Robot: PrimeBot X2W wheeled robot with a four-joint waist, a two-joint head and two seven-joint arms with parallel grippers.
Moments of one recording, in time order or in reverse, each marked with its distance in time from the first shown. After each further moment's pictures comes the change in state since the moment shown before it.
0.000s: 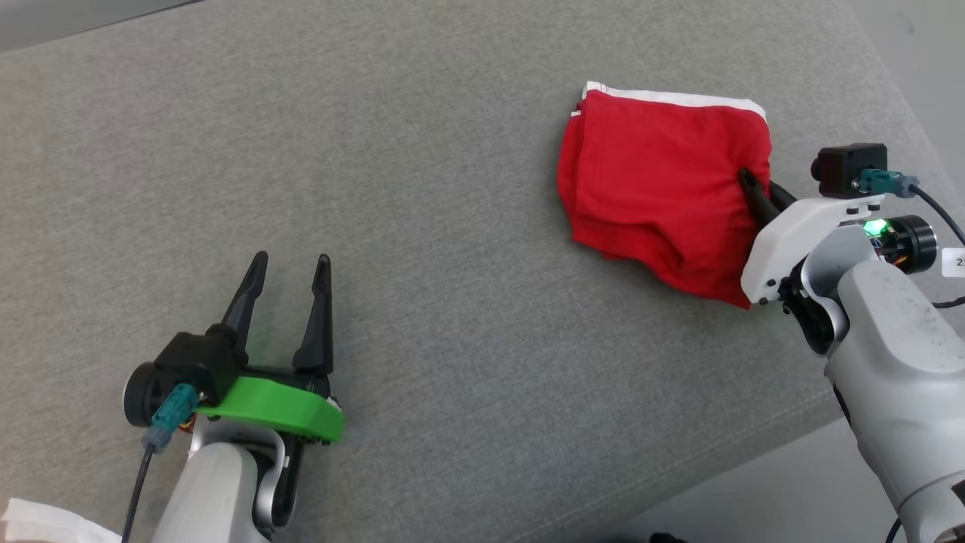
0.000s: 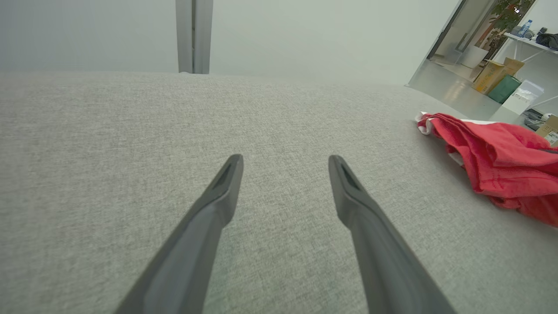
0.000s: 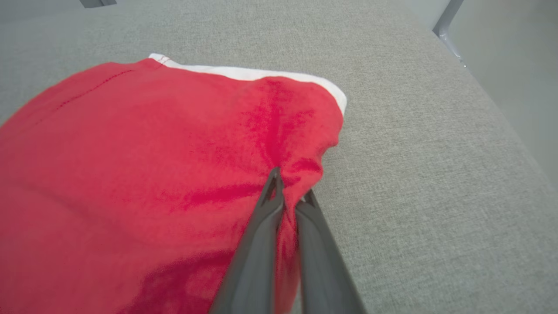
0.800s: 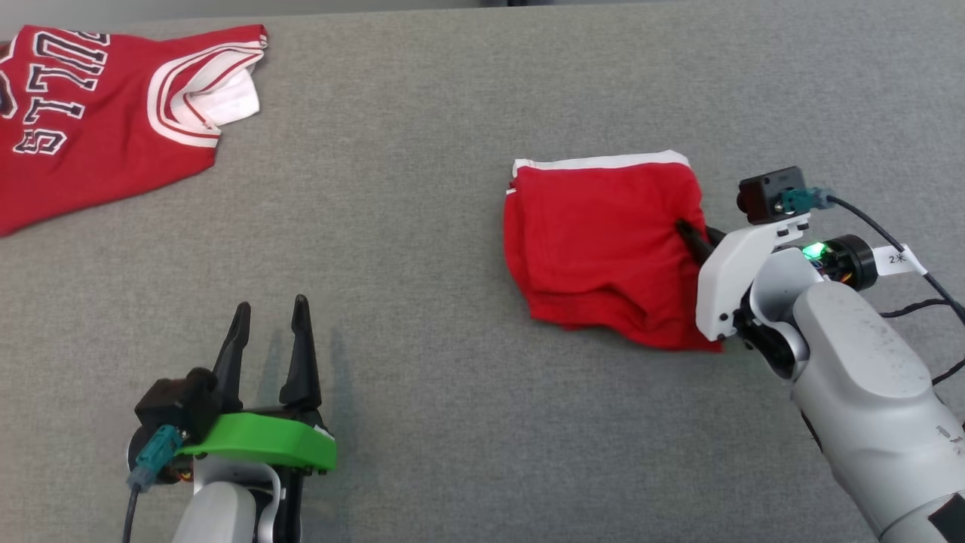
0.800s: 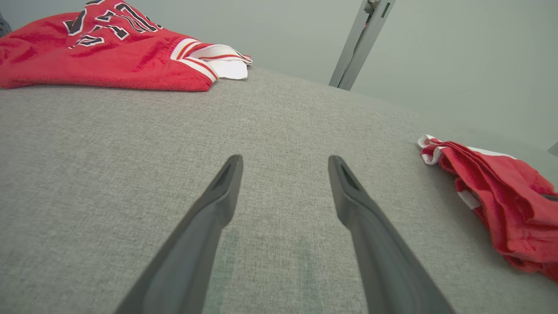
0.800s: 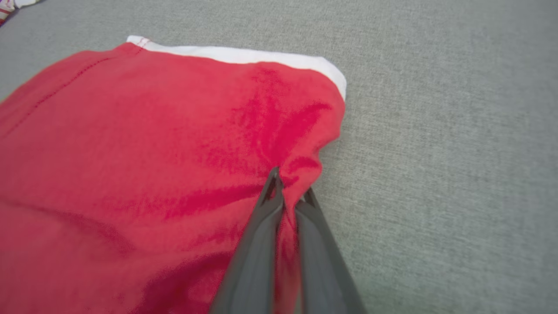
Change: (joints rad) left arm 0.086 -0.063 0.086 0.035 -0.075 0.013 -0.013; right arm 0.064 0.030 0.104 -0.121 0.017 0.000 0.206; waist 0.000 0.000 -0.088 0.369
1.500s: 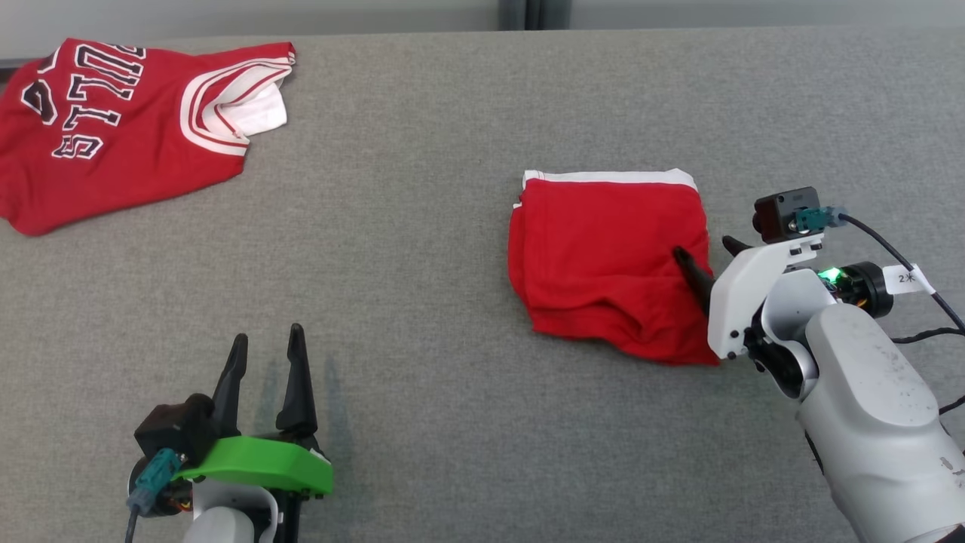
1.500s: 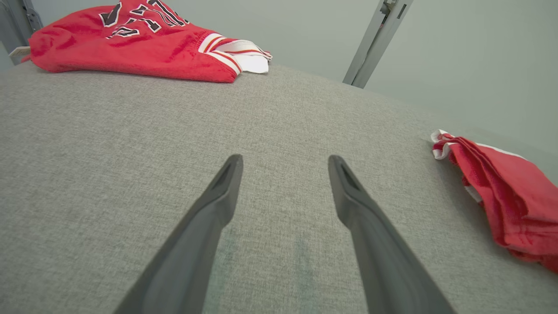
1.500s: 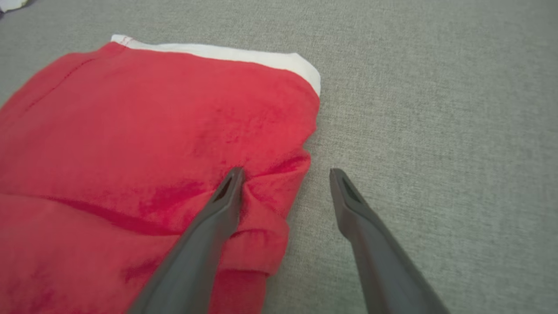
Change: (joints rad) left arm 0.039 0.000 0.008 0.022 -0.021 0.009 0.000; right arm 0.081 0.029 -0.138 -0.065 -0.095 0.000 0.079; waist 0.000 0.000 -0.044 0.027
